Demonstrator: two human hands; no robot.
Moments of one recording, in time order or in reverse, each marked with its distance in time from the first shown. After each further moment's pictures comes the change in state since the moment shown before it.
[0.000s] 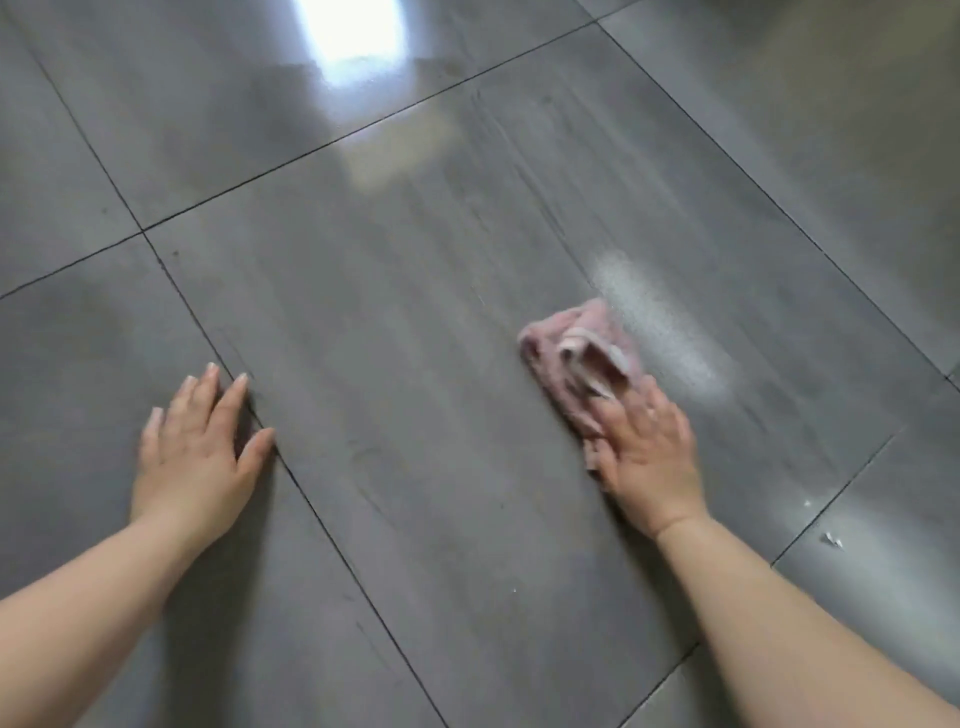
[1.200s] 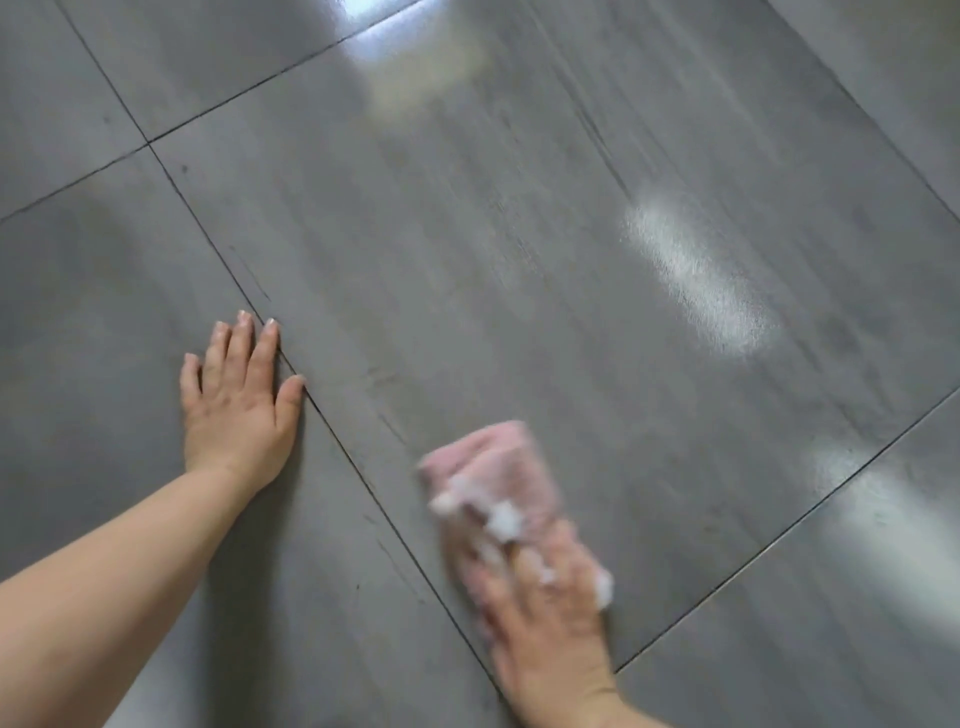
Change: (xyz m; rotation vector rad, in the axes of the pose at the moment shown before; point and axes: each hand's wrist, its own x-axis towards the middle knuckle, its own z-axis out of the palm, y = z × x) left_hand -0.021 0.000 0.022 0.077 0.024 0.018; right_hand -0.133 -0.129 -0.006 0.201 -0.052 -0.200
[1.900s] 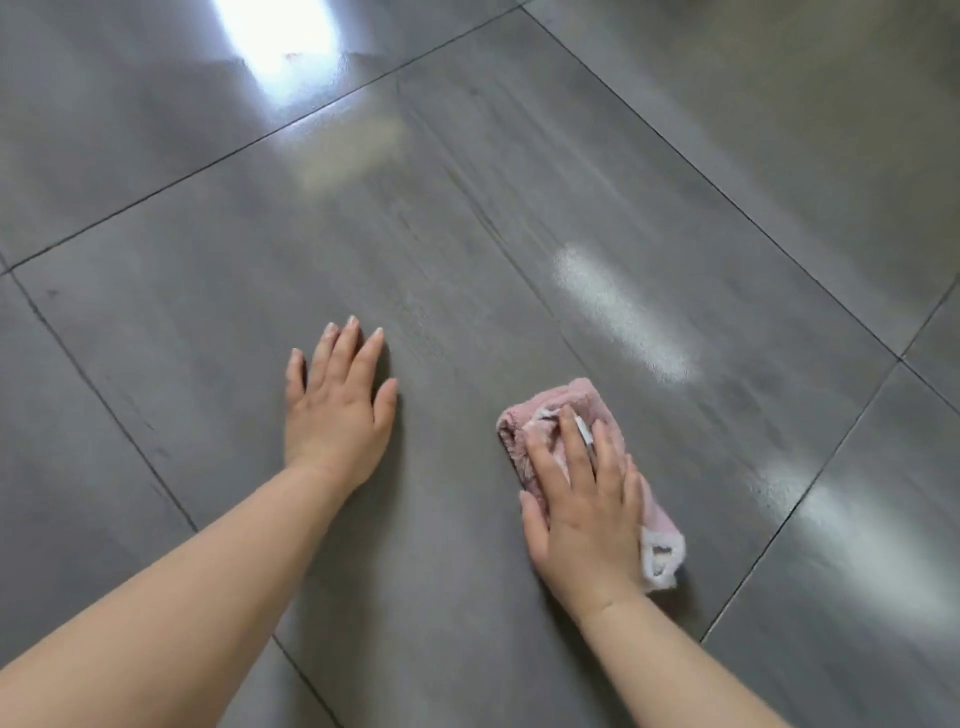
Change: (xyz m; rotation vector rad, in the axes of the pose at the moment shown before) left_hand 0.063 0.141 0.013 -0.171 0.071 0.297; right_hand 0.093 0.108 -0.013 -0.300 0.164 0.334
